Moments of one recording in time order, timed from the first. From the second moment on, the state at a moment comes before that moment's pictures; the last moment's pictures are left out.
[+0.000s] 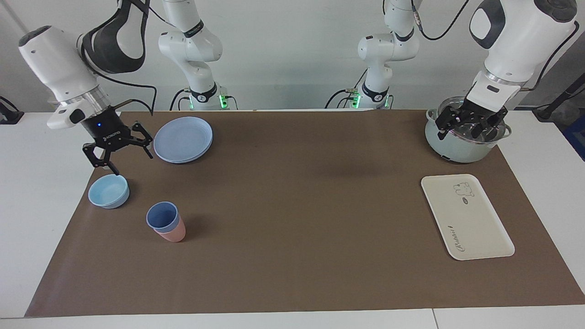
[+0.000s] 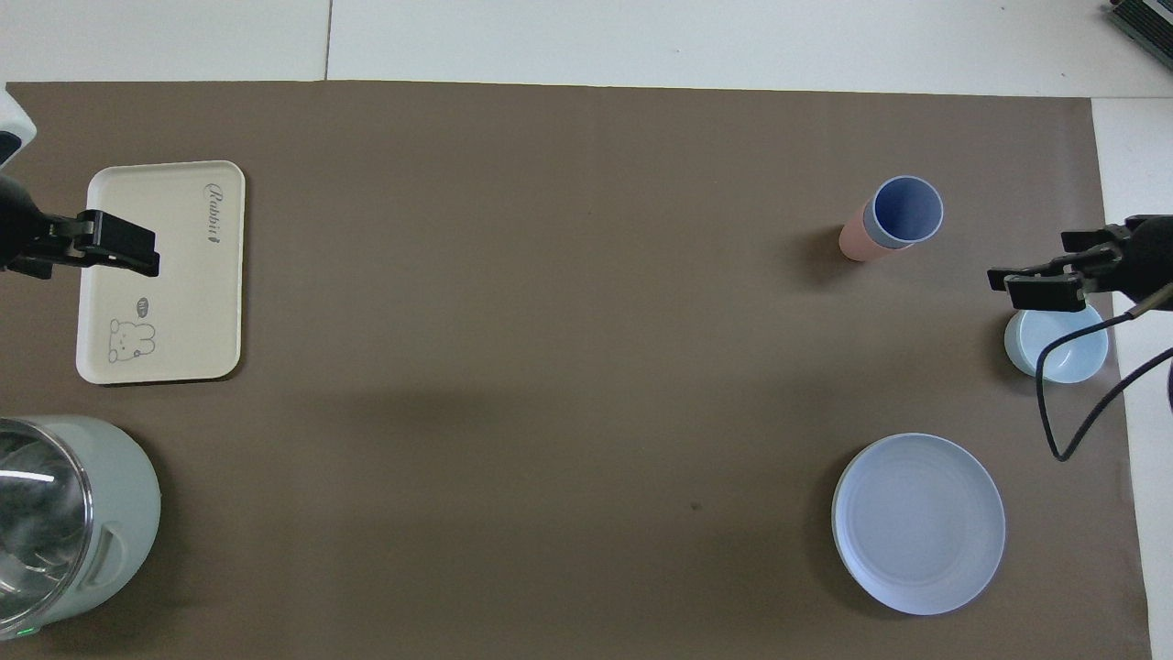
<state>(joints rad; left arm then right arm) -0.01 0.07 -0.05 -1.51 0.02 1.59 -0.02 -0.19 -0.03 -0.02 -2.00 0.51 2.18 -1.04</state>
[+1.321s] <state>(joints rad) -0.01 0.07 -0.05 -1.52 0.02 1.59 -0.02 -0.27 0.39 -0.02 -1.98 1.48 2.18 -2.14</state>
